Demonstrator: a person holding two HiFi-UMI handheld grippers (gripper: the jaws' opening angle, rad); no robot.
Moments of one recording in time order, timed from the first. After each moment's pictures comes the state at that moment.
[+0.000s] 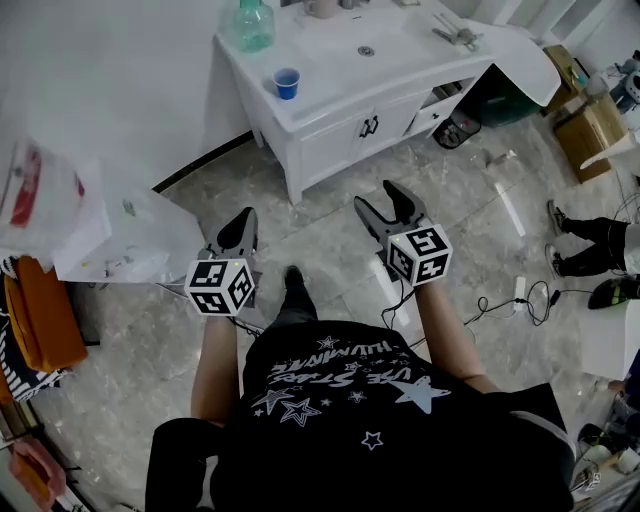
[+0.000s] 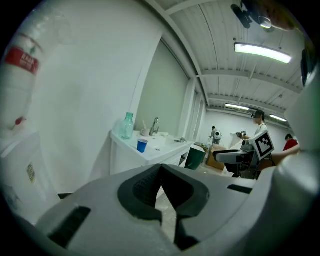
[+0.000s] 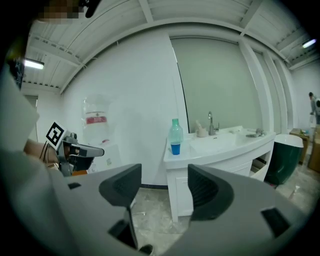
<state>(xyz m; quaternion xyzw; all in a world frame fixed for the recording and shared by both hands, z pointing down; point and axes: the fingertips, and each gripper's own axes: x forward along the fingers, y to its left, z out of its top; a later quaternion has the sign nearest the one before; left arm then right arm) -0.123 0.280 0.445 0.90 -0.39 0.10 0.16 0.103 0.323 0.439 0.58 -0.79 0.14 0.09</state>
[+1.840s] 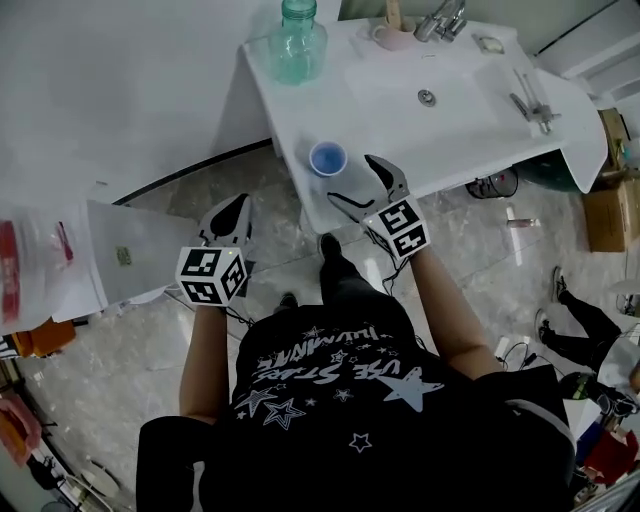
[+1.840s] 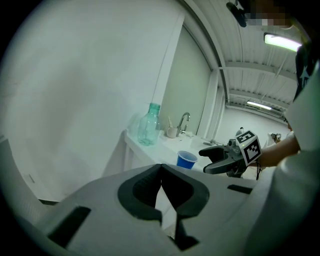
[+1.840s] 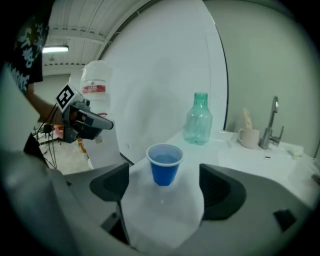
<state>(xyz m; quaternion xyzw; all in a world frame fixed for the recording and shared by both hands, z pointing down) -0.115 0.004 0.477 0.86 -0.46 0.12 0.20 0.069 -0.016 0.505 0.39 -0.89 0.09 0.23</state>
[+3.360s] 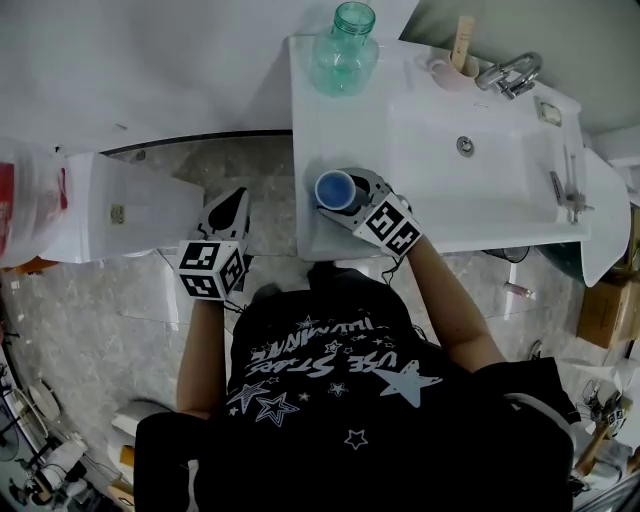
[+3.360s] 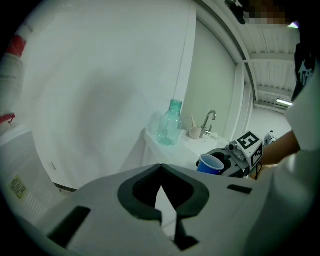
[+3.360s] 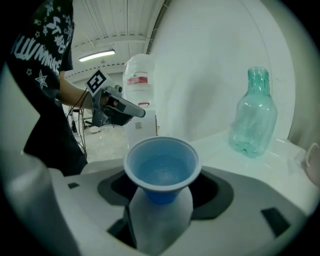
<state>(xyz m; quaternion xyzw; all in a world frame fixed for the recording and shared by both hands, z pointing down) -0.123 -0.030 0.499 0.77 -0.58 0.13 0.23 0.017 -0.050 0.553 0.09 -0.95 0.02 0.28</state>
